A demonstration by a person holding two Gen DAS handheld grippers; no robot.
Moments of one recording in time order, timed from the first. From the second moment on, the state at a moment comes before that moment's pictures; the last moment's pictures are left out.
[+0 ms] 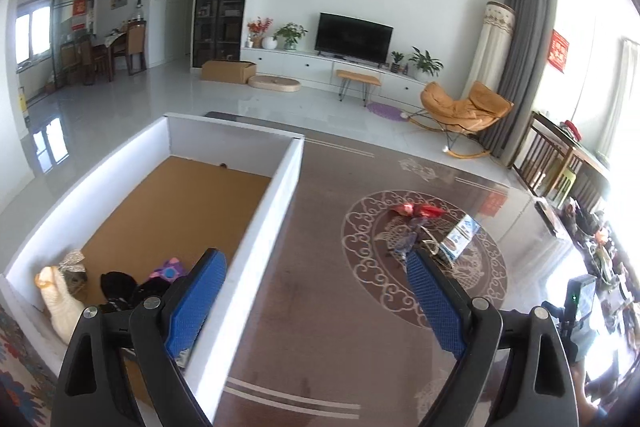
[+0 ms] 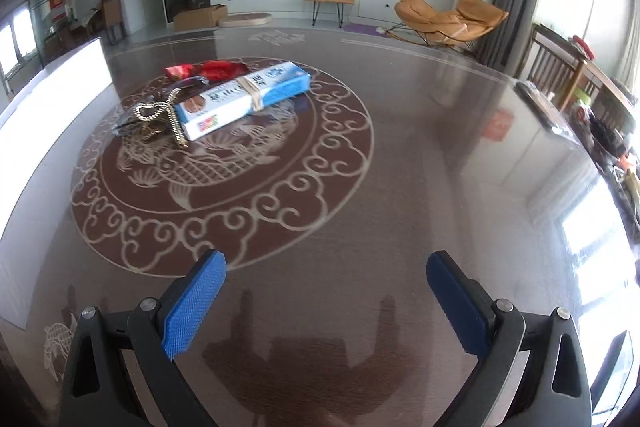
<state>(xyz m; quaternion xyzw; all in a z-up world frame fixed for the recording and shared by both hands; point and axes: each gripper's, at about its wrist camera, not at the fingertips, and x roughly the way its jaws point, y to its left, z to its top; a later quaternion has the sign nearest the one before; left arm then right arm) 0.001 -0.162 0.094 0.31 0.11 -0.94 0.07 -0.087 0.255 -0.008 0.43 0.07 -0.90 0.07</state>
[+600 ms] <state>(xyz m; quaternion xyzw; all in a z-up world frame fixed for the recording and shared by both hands) -0.104 -0.020 -0.065 0.46 0.08 -0.89 0.00 -0.090 0.281 -0.030 0.46 0.03 -0.89 0.05</state>
